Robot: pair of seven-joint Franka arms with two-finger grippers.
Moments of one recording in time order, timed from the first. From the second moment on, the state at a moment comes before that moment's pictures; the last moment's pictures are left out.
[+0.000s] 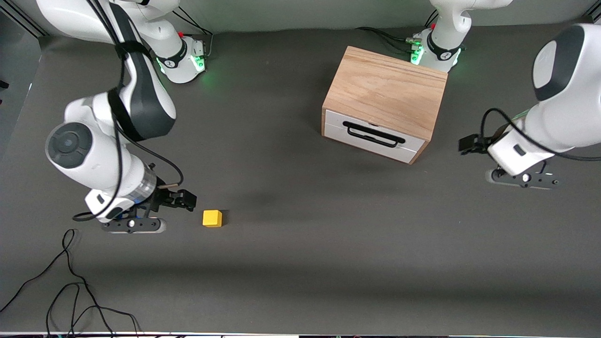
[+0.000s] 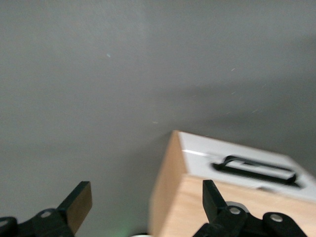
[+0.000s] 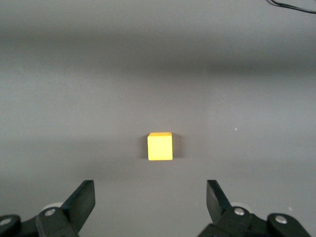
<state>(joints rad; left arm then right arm) -0.07 0.20 -0.11 -1.53 -0.05 1.53 -0.18 0.38 0.42 -0.12 -1.49 0.04 1.97 0.27</state>
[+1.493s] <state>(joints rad) -0.32 0.47 -0.13 -1.54 -0.14 1.74 -1.22 0.38 0.69 -0.12 -1.72 0.10 2.47 0.27</state>
